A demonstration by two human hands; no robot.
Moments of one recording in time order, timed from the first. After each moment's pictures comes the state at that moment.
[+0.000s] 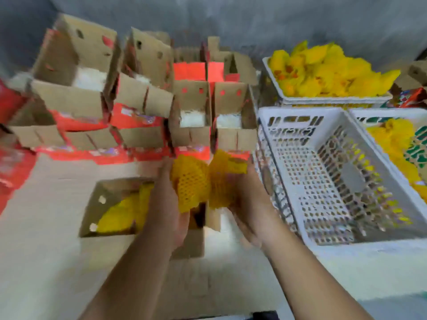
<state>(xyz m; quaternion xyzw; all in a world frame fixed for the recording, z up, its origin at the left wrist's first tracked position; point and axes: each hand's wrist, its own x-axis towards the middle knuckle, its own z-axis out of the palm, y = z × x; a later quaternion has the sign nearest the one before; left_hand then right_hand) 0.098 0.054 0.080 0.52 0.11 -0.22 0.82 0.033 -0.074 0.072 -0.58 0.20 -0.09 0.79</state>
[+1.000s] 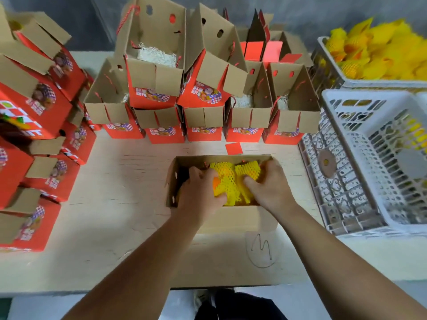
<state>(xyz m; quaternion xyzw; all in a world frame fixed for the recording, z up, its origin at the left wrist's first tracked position) 0.169 0.207 -0.030 0.95 -0.24 -0.12 0.19 0.090 0.023 0.000 -0.87 0.32 -0.04 0.38</state>
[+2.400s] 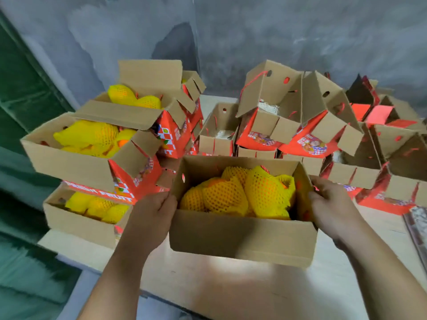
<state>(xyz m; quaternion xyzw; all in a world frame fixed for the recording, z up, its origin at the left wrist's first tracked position) 0.194 0.500 0.109 0.92 0.02 0.04 0.39 0.164 0.154 0.105 -0.85 0.15 -0.06 0.51</state>
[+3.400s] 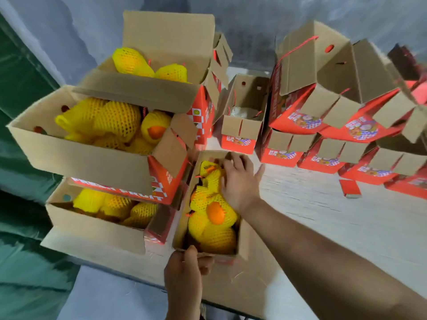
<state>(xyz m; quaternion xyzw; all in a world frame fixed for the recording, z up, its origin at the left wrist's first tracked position) 0.170 0.563 -0.025 0.74 0.34 -0.11 0.57 0.326 0.400 -0.022 -0.98 0.04 -0.02 0.19</state>
